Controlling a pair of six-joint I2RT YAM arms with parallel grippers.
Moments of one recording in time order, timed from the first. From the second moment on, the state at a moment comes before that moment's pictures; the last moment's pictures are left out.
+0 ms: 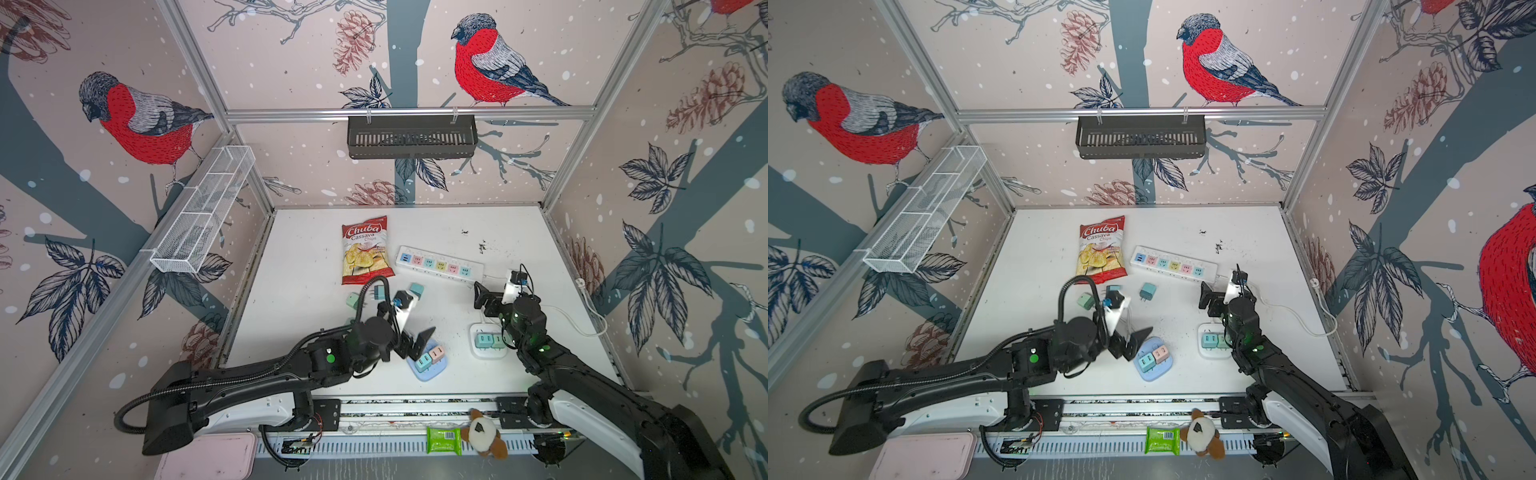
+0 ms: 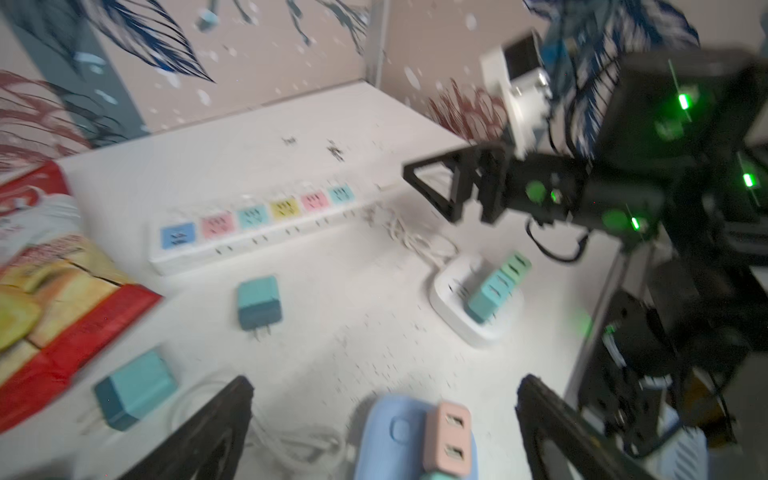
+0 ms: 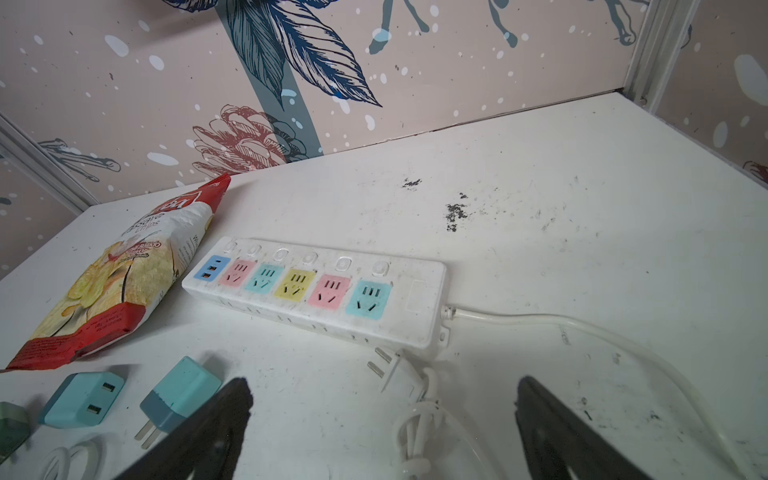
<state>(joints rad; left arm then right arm) -1.12 0.97 0.64 0.00 -0.29 -0.28 0.44 0.88 0.19 0.40 0.25 0.34</state>
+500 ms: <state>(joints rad) -0.72 1.55 1.23 0.00 -0.26 -0.39 0.34 1.37 0.62 0.33 0.29 0.50</state>
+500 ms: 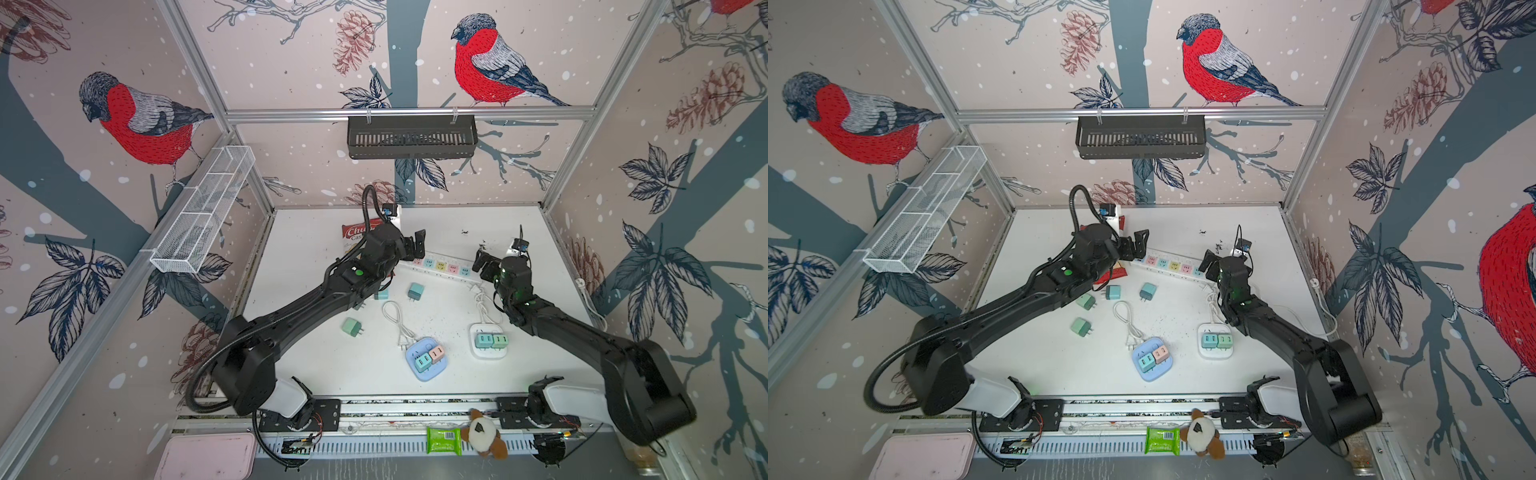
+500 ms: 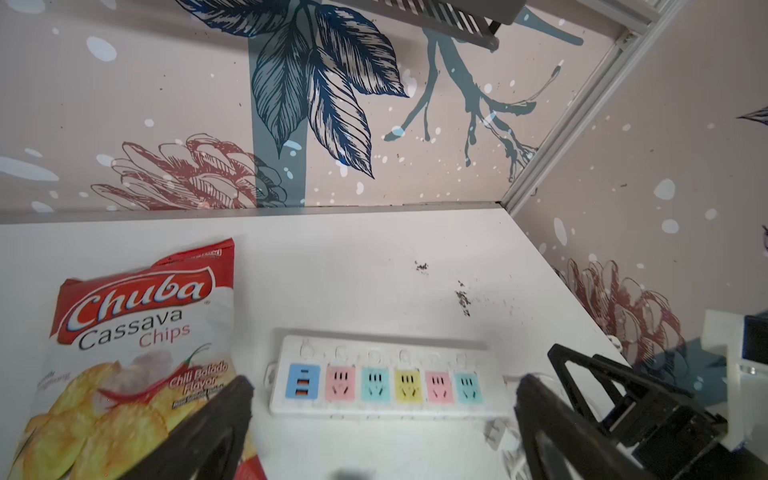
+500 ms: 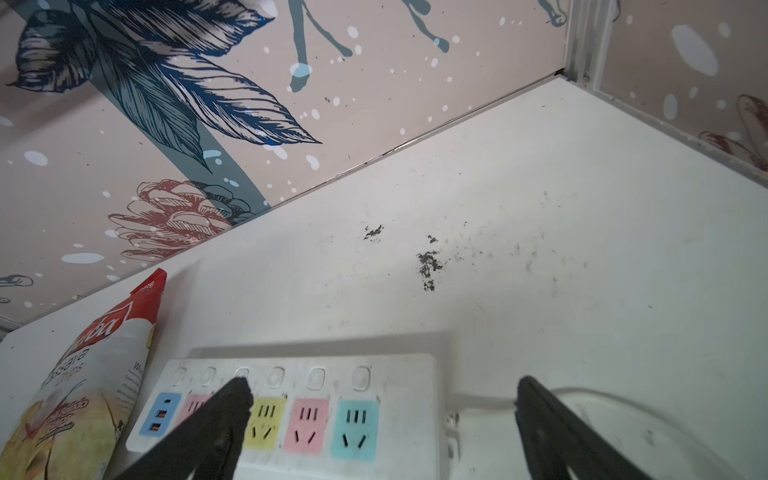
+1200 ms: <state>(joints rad) -0.58 2.26 1.84 -0.28 -0.27 -0.29 0.33 1.82 0.87 0.22 0.30 0.50</state>
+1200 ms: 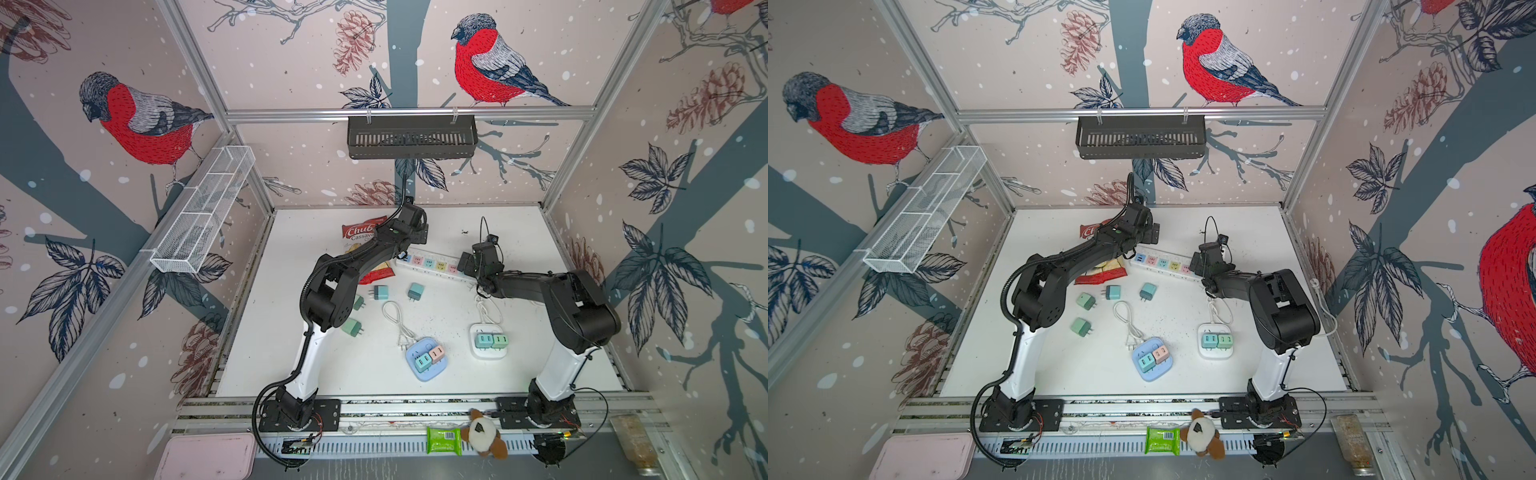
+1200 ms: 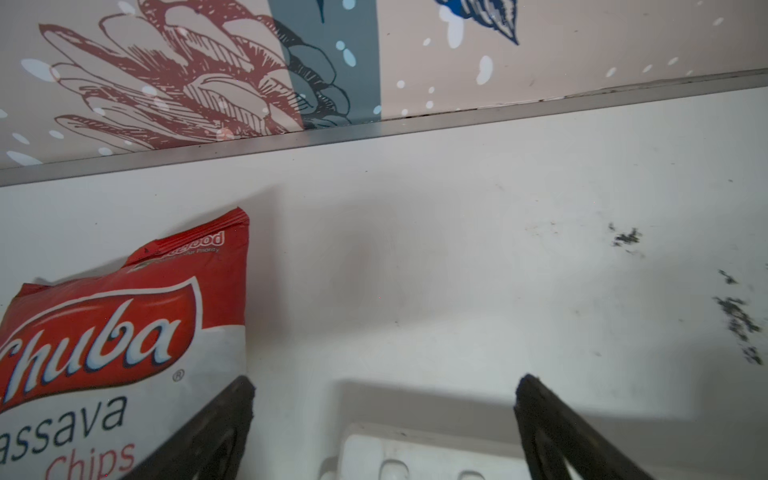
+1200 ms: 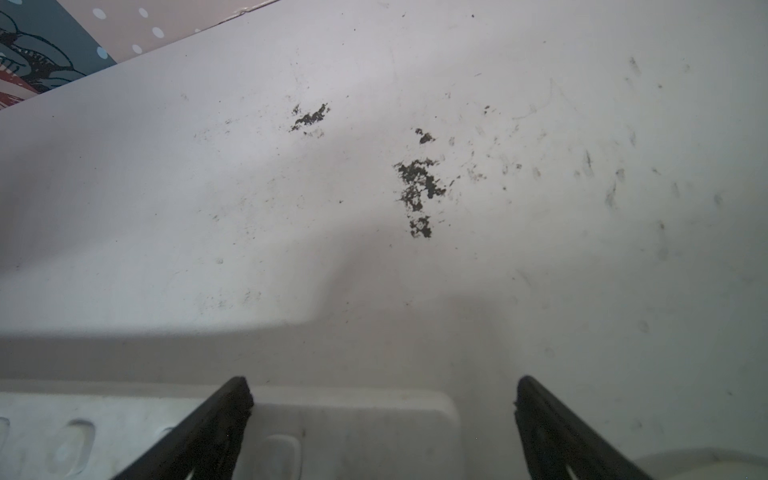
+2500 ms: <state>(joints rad) -0.63 2.02 1.31 -0.09 0.06 -0.41 0.33 1.72 0.78 0.24 0.18 0.57</state>
